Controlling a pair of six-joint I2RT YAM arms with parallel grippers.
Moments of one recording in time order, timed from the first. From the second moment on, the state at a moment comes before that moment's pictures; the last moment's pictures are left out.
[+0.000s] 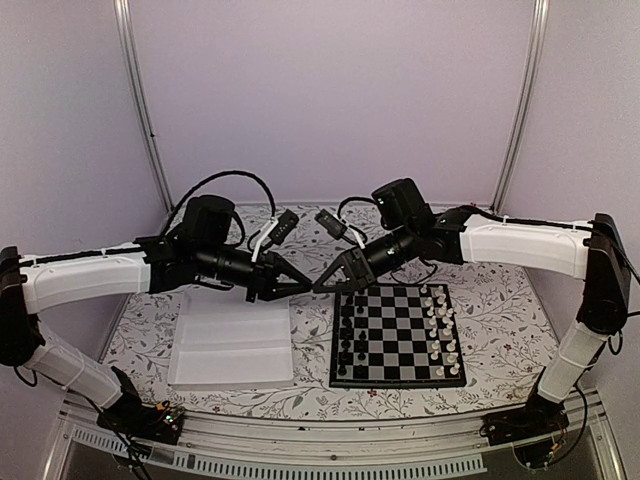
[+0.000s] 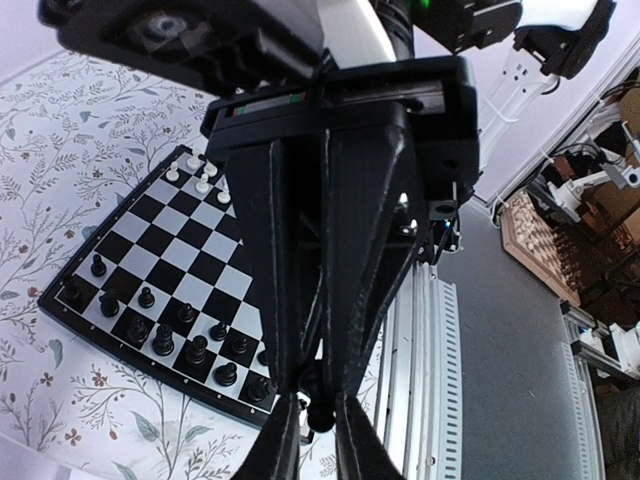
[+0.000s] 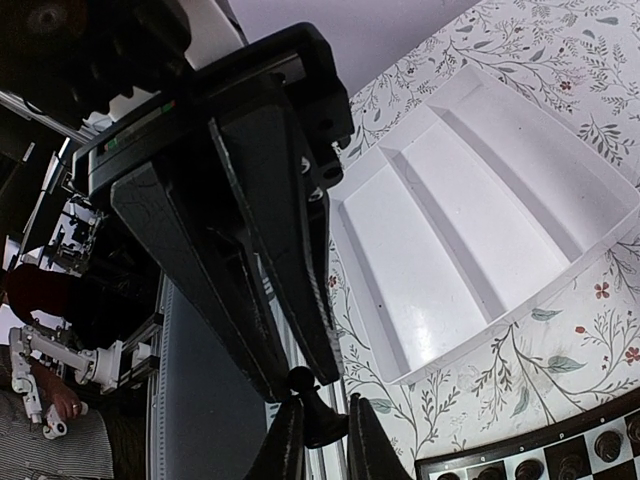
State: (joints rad) left arm -0.77 1.37 0.93 -0.03 0.72 -0.13; right arm 0.84 1.71 1.32 -0.25 -0.86 0.28
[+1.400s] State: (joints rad) left arm -1.12 2.20 1.85 -0.67 0.21 0.06; right arm 0.66 1.26 1.26 -0.79 0.08 0.33
